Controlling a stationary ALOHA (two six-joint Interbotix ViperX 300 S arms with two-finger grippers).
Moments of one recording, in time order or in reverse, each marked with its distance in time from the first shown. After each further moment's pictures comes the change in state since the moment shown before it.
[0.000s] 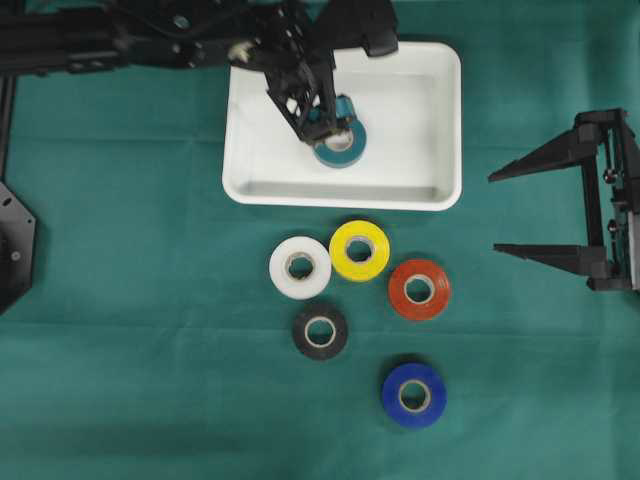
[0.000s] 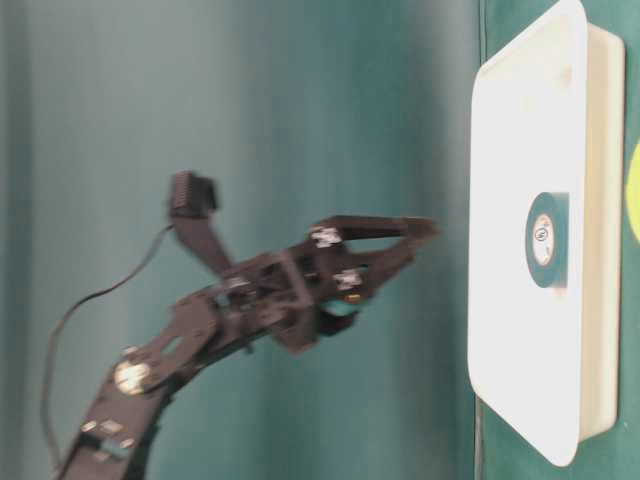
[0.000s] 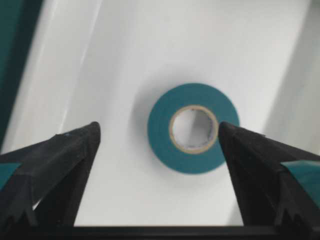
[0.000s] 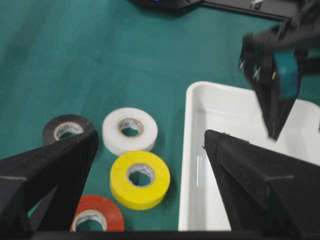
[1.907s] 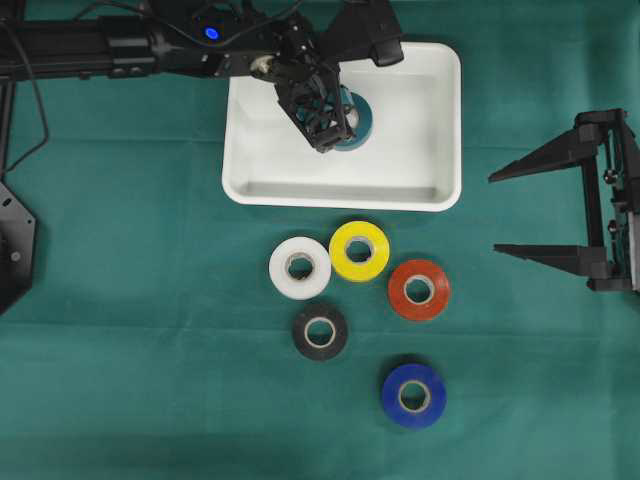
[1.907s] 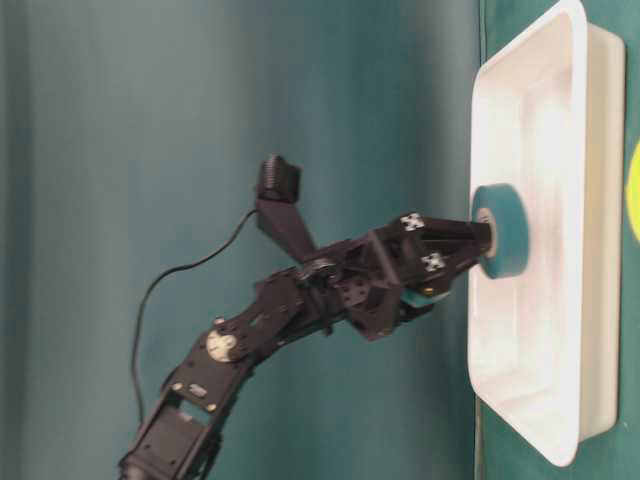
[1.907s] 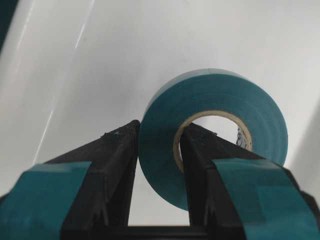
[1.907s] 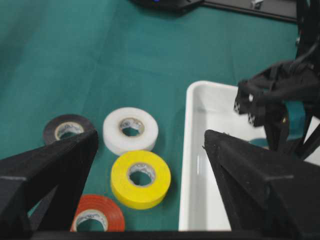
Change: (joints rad) left arm 0.017 0.160 -0.009 0.003 -0.066 -0.037; right arm 0.000 -0.002 0.003 0.003 0.002 0.000
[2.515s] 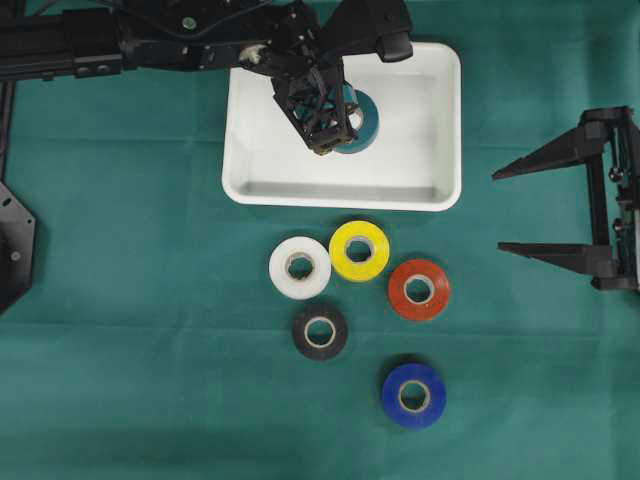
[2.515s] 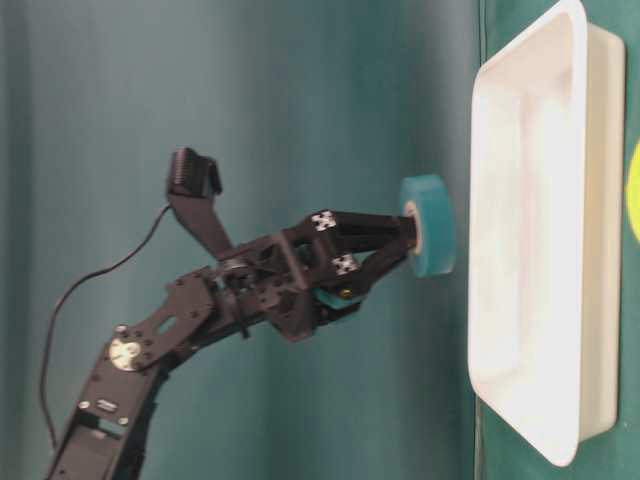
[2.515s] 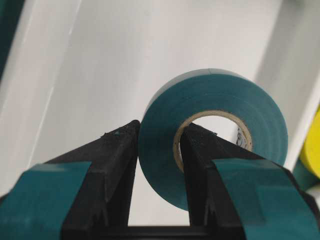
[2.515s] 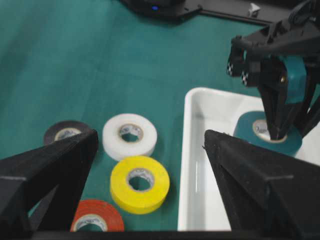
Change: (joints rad) left arm -0.048 -0.112 -0.049 0.000 0.144 -0.011; right arm 0.000 -0.018 0.000 0.000 0.000 0.000
